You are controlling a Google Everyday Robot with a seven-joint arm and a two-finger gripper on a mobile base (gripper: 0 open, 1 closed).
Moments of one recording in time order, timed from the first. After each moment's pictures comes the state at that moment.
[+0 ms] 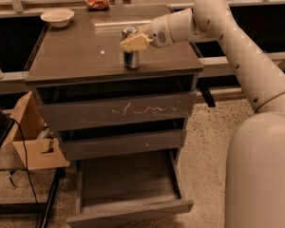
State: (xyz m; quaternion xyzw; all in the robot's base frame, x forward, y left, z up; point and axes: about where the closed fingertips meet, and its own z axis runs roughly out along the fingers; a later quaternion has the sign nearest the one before) arm 0.747 0.024 0.902 -0.49 0.67 0.35 0.44
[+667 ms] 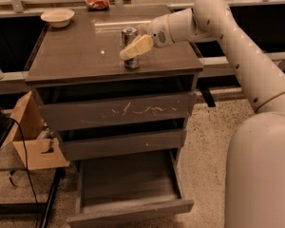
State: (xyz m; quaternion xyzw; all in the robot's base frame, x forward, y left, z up) arm 0.747 0.024 0.902 -0.49 0.67 0.35 0.44
